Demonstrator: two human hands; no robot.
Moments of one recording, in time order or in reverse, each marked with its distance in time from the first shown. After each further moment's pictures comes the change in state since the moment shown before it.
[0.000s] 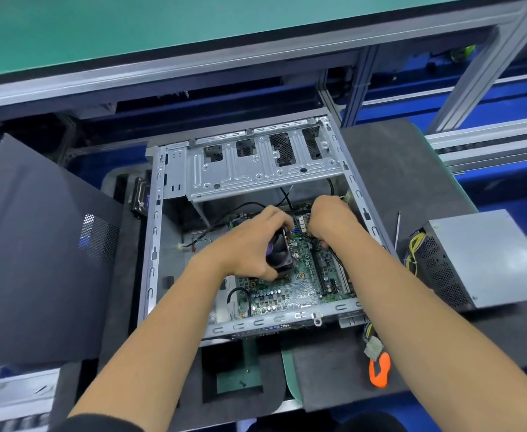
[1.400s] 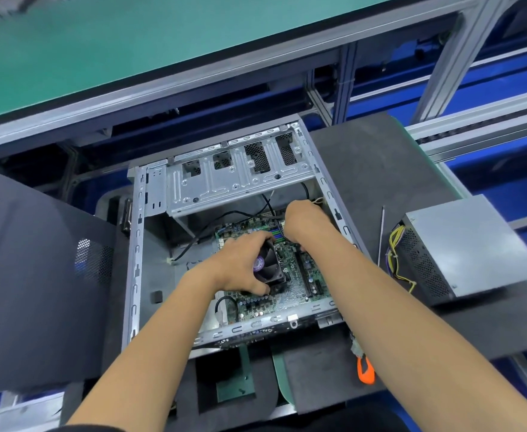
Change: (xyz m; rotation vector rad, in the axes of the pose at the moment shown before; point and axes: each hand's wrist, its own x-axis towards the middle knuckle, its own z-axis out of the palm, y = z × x) left_hand 0.010 0.007 0.020 0.131 -0.114 -0.207; right_hand 0.006 0.006 0.004 0.107 -0.024 -0.095
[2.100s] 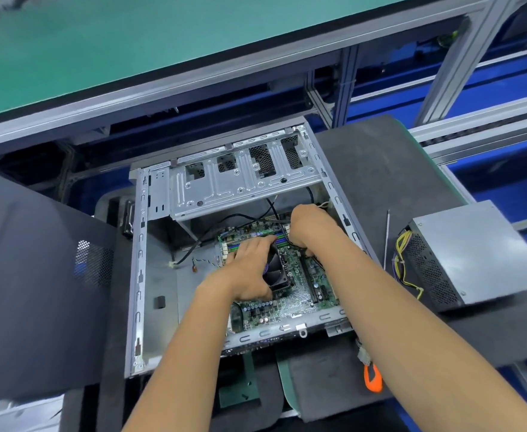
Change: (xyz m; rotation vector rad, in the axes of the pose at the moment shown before) left_hand -0.002 0.014 0.002 -0.075 -0.087 -0.133; right_hand 0.003 -0.003 -0.004 -0.015 -0.058 0.030
